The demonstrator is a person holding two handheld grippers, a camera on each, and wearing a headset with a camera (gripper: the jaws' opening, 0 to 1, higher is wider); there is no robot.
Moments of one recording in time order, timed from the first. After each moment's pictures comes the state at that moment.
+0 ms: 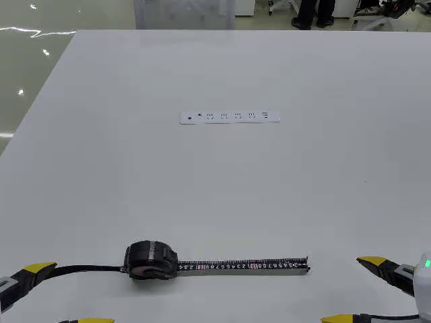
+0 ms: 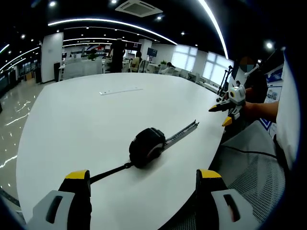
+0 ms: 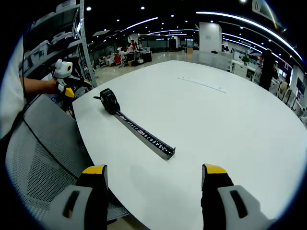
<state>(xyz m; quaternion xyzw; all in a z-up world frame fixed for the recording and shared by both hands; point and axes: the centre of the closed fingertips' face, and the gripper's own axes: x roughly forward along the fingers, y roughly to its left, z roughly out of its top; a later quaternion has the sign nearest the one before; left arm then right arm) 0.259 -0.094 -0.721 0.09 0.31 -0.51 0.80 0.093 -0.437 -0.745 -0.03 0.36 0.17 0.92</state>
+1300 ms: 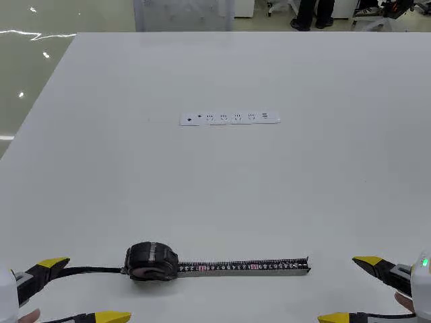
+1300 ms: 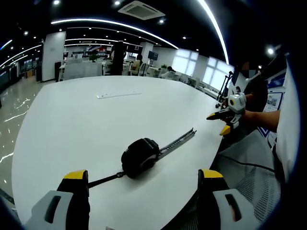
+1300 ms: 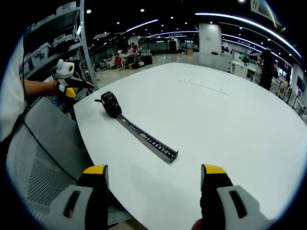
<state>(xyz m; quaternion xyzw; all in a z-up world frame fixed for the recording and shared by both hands) 0.257 -0.117 -0.711 0.07 0.31 -0.52 0.80 0.097 -0.431 -0.742 -0.02 0.35 0.17 0.92</state>
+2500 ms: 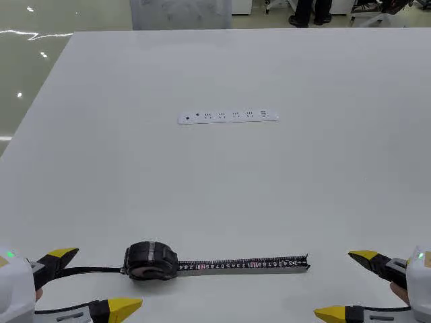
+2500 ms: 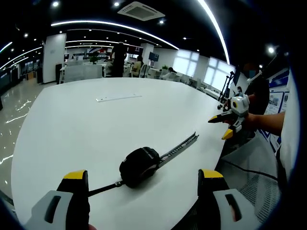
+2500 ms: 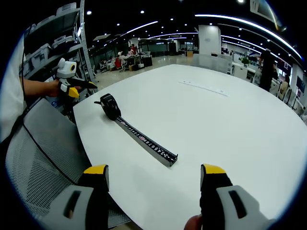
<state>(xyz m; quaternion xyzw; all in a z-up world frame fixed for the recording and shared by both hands) 0.266 -0.140 -0.708 0.07 0.30 -0.51 0.80 0.104 -0.430 -0.742 -0.02 0.34 0.17 0.93</state>
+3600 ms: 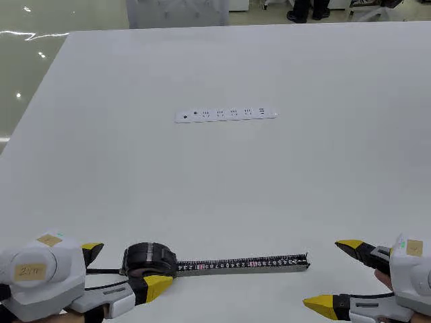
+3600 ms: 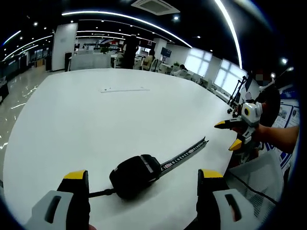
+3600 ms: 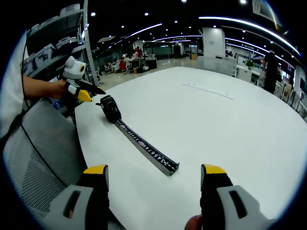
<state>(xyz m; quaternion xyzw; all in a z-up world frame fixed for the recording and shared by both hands) 0.279 -0.176 -0.736 0.05 0.35 -0.47 0.81 0.124 -0.426 -0.752 -0.02 0.32 0.20 0.93</state>
